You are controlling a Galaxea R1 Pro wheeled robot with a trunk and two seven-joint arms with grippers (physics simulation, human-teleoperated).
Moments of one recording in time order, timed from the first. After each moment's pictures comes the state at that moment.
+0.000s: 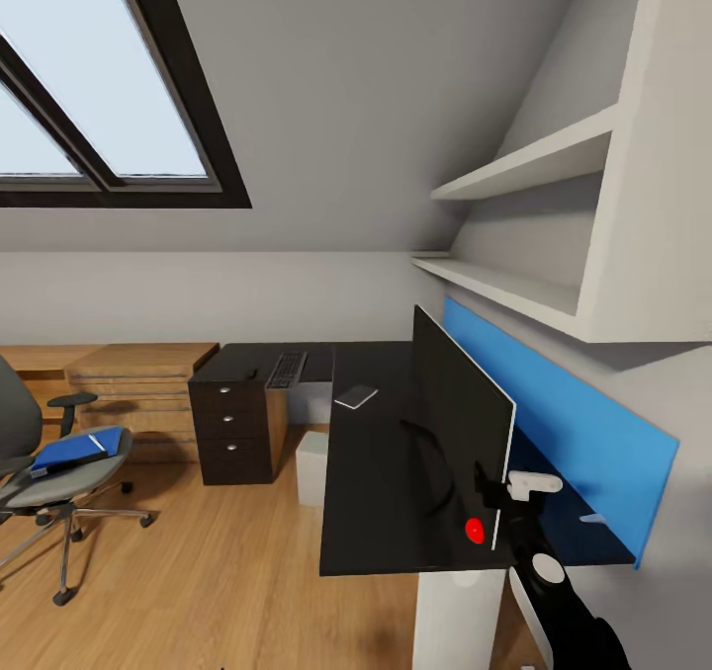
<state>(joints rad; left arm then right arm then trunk) -0.12 0.01 0.24 -0.43 0.12 -0.44 -0.18 -0.37 -0.02 -0.10 -0.90 0.06 -0.25 -0.11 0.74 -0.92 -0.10</state>
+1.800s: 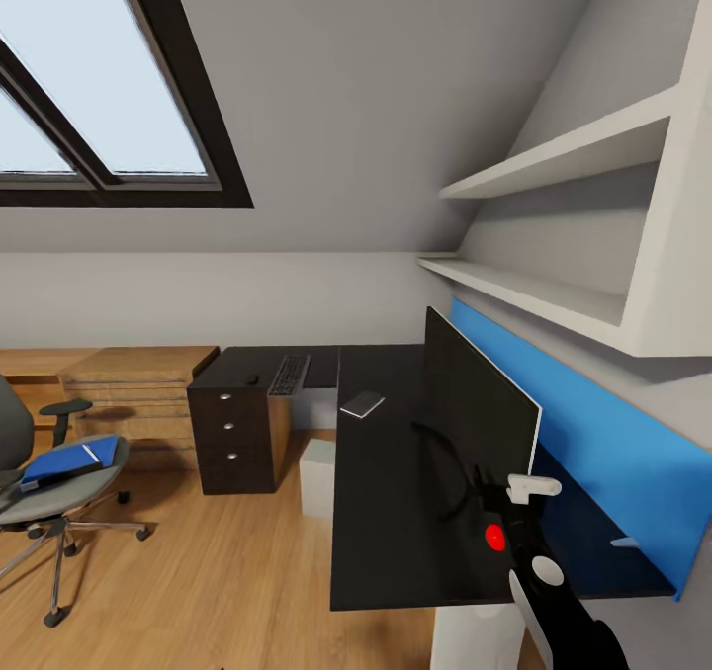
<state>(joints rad) -0.12 0.01 0.24 -0.43 0.12 -0.44 -0.18 -0.38 -0.02 -0.10 -0.88 0.06 -0.25 -0.11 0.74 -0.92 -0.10</state>
